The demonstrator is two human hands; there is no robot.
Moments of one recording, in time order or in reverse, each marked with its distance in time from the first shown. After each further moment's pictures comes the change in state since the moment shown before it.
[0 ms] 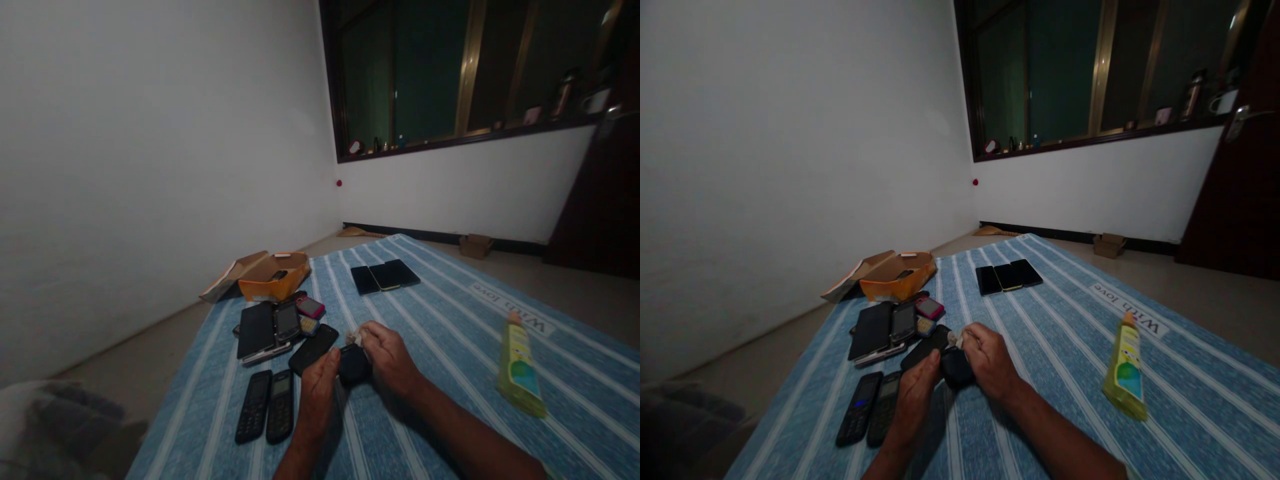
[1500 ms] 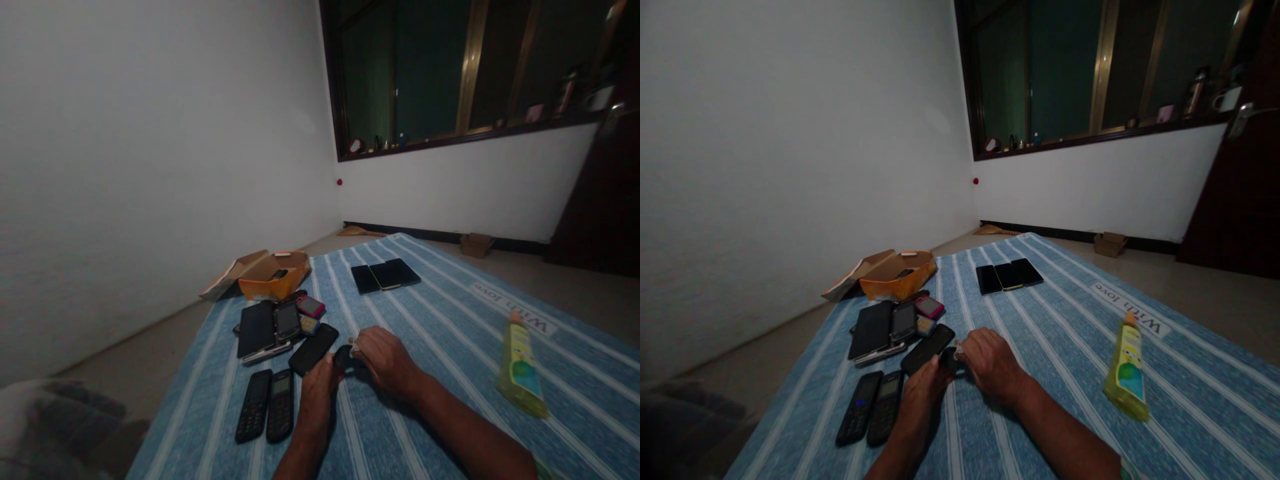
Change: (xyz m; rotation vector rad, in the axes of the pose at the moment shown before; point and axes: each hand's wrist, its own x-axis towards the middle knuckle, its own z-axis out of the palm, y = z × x) left_hand 0.002 -0.038 -0.008 -0.143 0.081 -0.160; right_hand 0.000 0.052 -0.007 -0.829 -0.083 -0.765
